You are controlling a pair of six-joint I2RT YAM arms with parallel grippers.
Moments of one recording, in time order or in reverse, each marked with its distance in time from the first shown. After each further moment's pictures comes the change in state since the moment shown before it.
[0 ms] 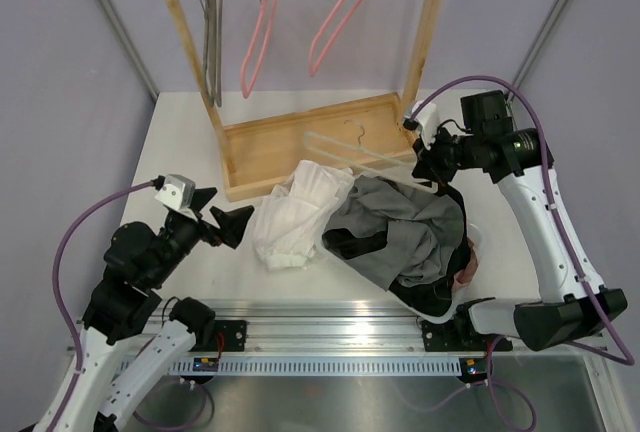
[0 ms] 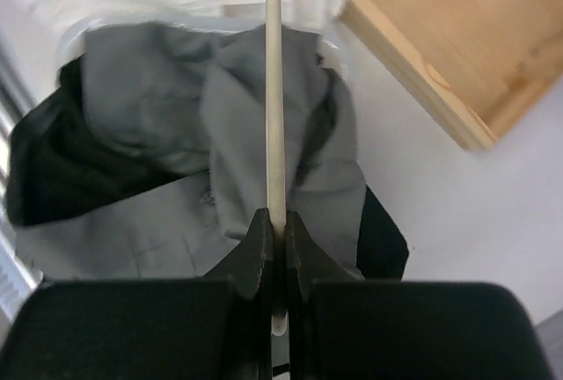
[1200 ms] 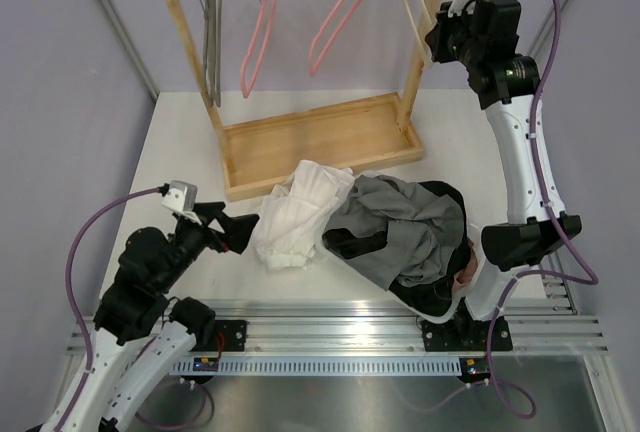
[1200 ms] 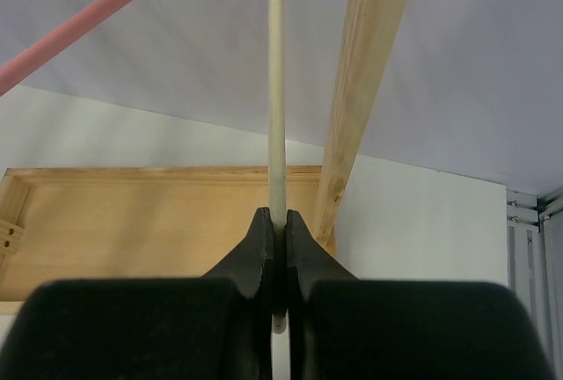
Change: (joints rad) left arm 0.000 -0.066 -0.127 -0.008 -0.023 -0.183; right arm -0.069 0.458 0.675 0.487 0.483 0.698
